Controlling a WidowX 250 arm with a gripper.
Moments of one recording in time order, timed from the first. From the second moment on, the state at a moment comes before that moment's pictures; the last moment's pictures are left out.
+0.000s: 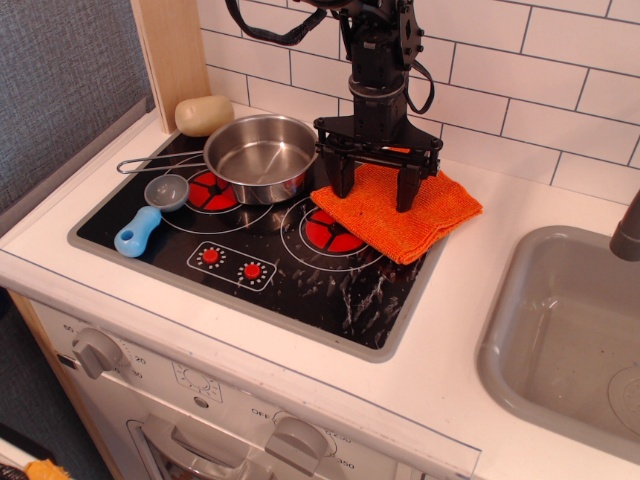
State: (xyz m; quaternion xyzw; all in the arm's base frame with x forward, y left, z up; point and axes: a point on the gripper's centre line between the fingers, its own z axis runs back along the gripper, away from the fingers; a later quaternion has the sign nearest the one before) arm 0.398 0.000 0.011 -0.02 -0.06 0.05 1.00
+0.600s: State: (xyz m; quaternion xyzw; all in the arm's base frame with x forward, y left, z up) arm 0.407 -0.021 0.073 -0.01 -0.04 0.02 1.00
